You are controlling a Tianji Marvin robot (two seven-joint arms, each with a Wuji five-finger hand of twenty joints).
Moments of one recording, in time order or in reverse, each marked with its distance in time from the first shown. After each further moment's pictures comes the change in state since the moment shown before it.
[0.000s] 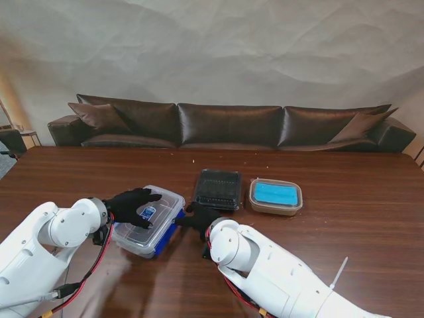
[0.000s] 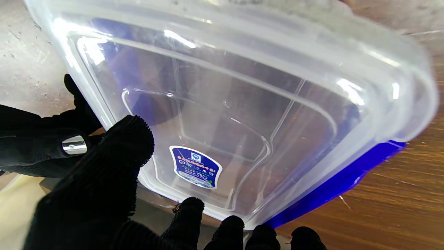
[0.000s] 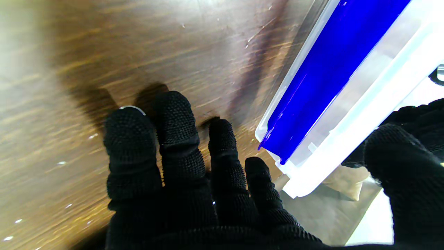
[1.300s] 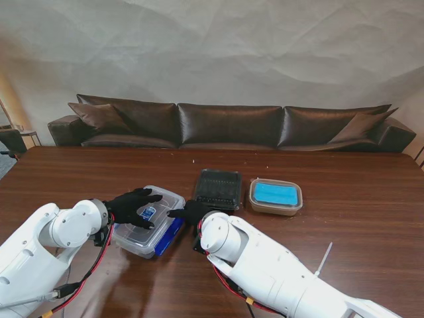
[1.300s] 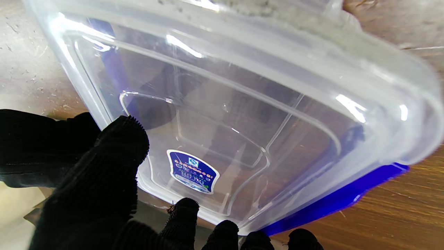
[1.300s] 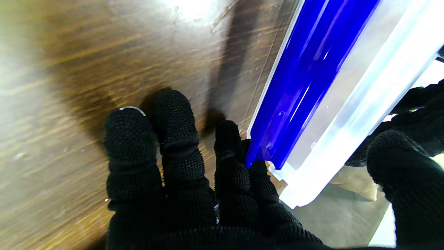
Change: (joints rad) left arm -0.003 0.006 0.019 0.010 -0.031 0.038 0.013; right arm 0.074 -0.082 -0.024 0.121 0.108 0.032 -0.016; left_hand 0.035 0.035 -0.113 -0.010 0.019 -0.030 -0.045 -0.003 -0.023 -0.040 -0.038 -0.012 -0.025 -0.015 -0.047 -0.017 0.000 -0.007 -0.010 -0.067; right_hand -0.037 0.033 0.007 0.000 0.112 0.060 0.243 0.305 -0.034 -0.060 0.058 -0.032 -0.010 0.002 -0.021 -0.054 0.000 0.001 0.010 0.002
